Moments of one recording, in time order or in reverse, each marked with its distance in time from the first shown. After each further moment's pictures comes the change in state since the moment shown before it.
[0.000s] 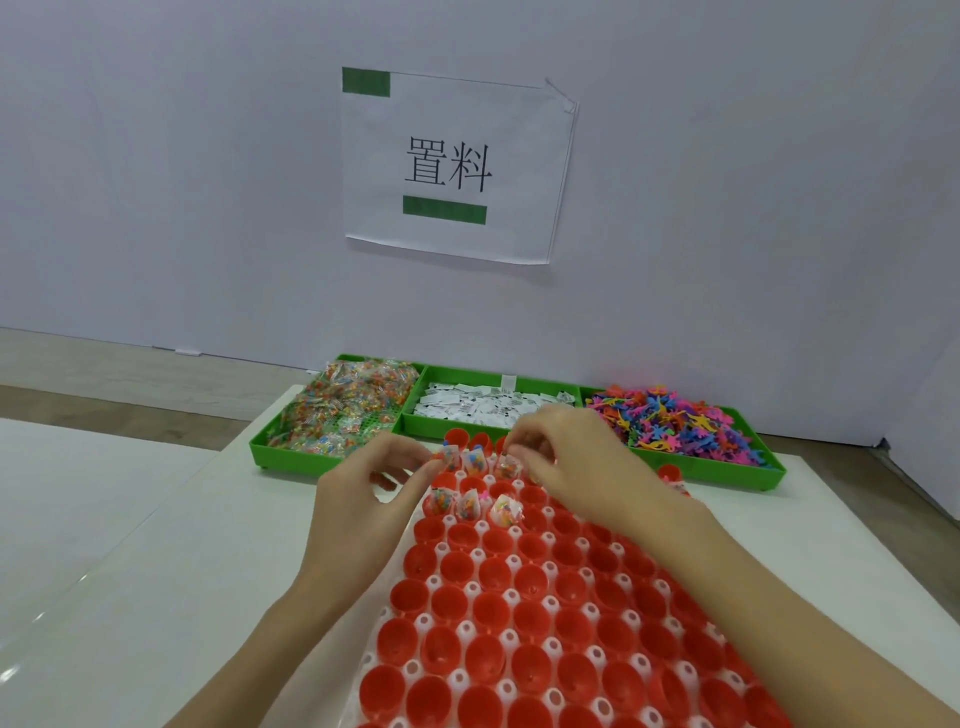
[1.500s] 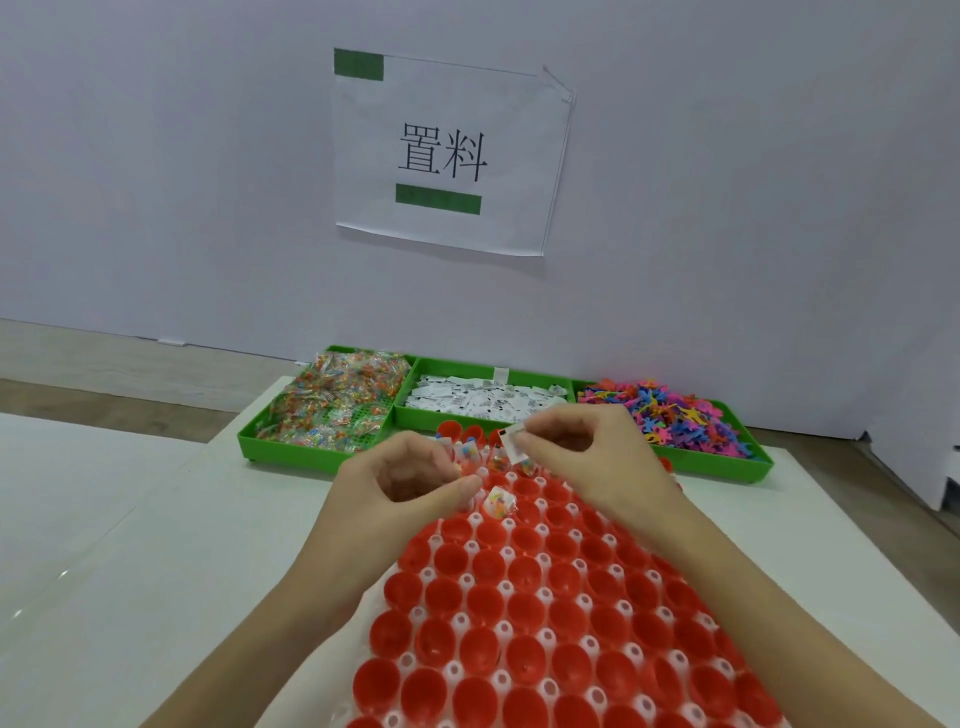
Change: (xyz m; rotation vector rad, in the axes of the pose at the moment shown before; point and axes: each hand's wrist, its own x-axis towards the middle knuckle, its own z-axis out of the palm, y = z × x) left_hand -0.010 0.038 -0.006 -0.501 -0.256 -0.265; right_hand -0.031 -0.015 -0.015 0.559 0.189 0.213
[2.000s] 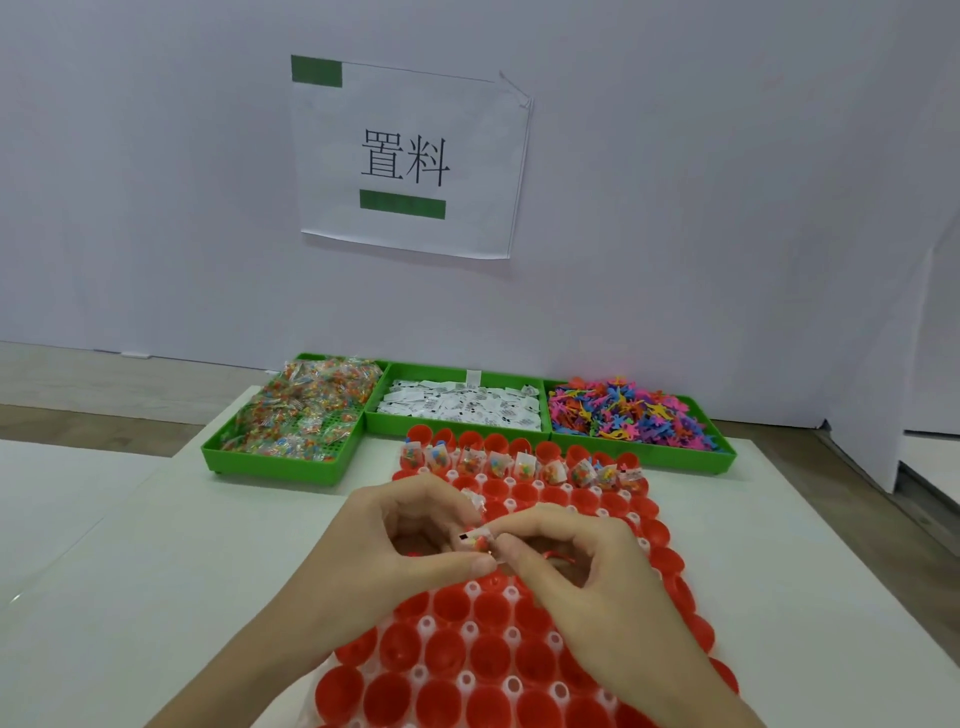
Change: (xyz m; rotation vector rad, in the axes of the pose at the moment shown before) left_hand -0.016 0.009 0.018 0.147 -0.282 0.011; right_hand -0.093 -0.016 0.008 0.132 -0.051 0.046
